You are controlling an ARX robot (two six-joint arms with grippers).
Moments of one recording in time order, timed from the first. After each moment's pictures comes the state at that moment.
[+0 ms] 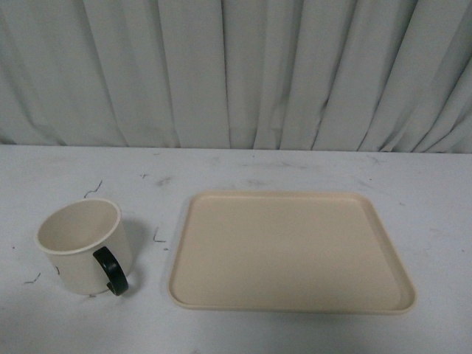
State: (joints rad) left arm 0.00 0.01 0.01 0.00 0.00 -0.01; right arm 0.00 0.00 0.01 -0.01 0.00 -0.01
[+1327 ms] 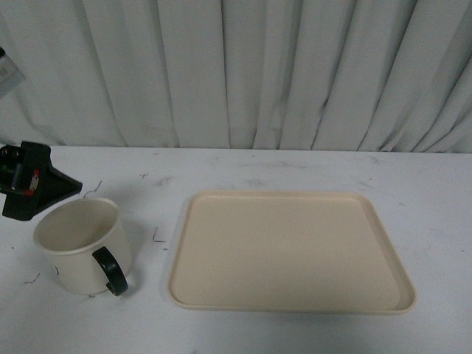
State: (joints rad) left arm 0.09 1.62 0.80 0.06 0.29 0.27; right arm 0.00 0.00 0.01 0.00 0.00 -0.01
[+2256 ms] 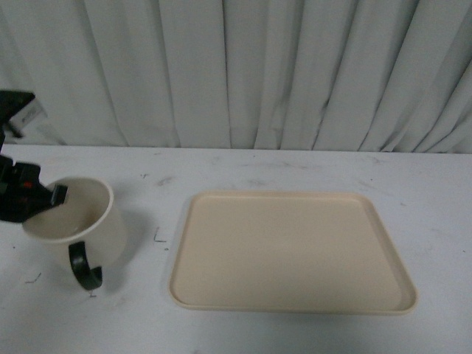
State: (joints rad) left arm 0.06 1.78 0.86 0.12 0.18 0.20; right arm 0.00 0.00 0.01 0.00 0.00 -0.01
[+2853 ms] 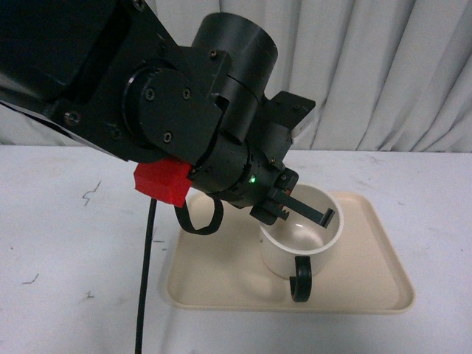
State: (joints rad) left arm -0.51 2.10 1.25 0.08 0.03 0.16; right arm 0.00 0.00 0.01 0.00 0.00 -0.01
